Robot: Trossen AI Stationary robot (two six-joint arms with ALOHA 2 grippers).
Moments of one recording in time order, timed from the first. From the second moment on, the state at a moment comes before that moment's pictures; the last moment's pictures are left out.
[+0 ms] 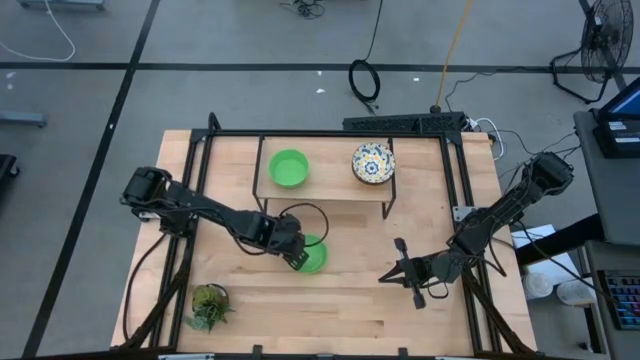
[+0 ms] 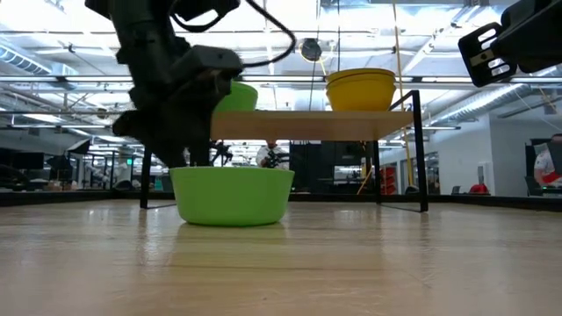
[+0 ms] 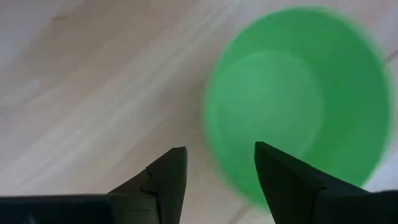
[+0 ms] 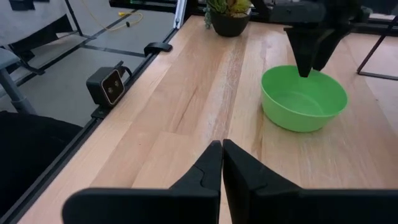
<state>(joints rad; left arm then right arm) -0.25 1.70 1.06 -0.59 -0.15 -1.08 0.71 1.20 0.43 0.35 0.42 0.20</state>
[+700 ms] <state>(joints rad) -0.31 1.71 1.06 -0.86 -0.10 -1.34 0.71 1.20 0.43 0.35 0.42 0.20</state>
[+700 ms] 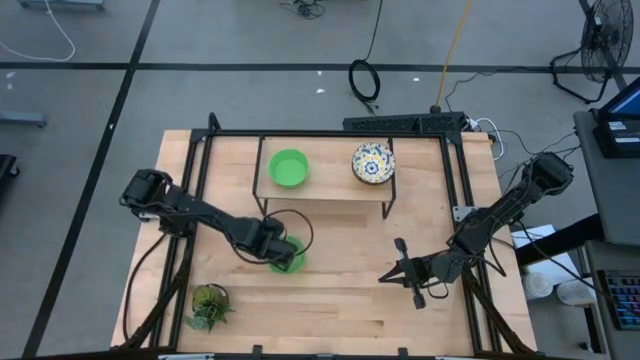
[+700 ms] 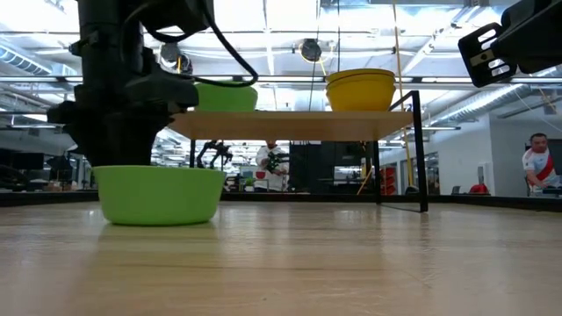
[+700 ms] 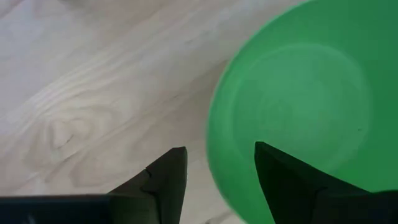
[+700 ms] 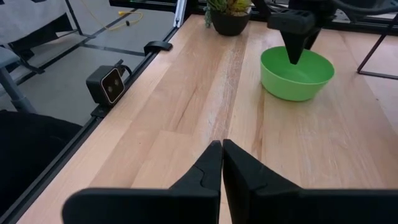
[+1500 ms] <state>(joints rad) -0.32 1.71 1.06 -0.86 -0.12 -1.34 0.71 1.20 0.43 0.35 0.42 0.20</state>
